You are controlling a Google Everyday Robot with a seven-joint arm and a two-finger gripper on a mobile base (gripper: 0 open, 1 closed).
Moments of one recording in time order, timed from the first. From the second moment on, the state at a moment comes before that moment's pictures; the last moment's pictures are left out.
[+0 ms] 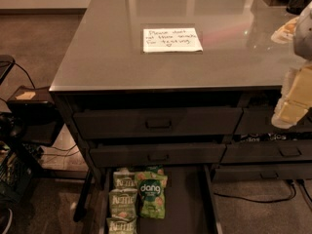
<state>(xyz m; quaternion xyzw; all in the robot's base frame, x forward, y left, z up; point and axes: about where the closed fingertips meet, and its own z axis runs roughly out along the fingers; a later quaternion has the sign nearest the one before) 0.438 -0.217 0.976 -0.60 0.78 -0.03 0.16</state>
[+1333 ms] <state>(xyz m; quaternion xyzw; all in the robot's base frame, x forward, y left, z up) 0.423 -0.169 0.838 -0.58 0.78 0.05 0.22</state>
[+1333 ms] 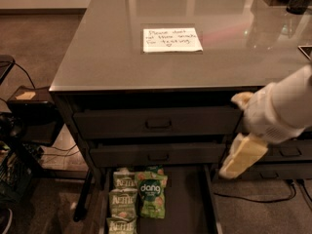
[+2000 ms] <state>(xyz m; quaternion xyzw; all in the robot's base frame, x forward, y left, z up) 0.419 -0.110 0.712 -0.56 0.78 0.14 0.24</state>
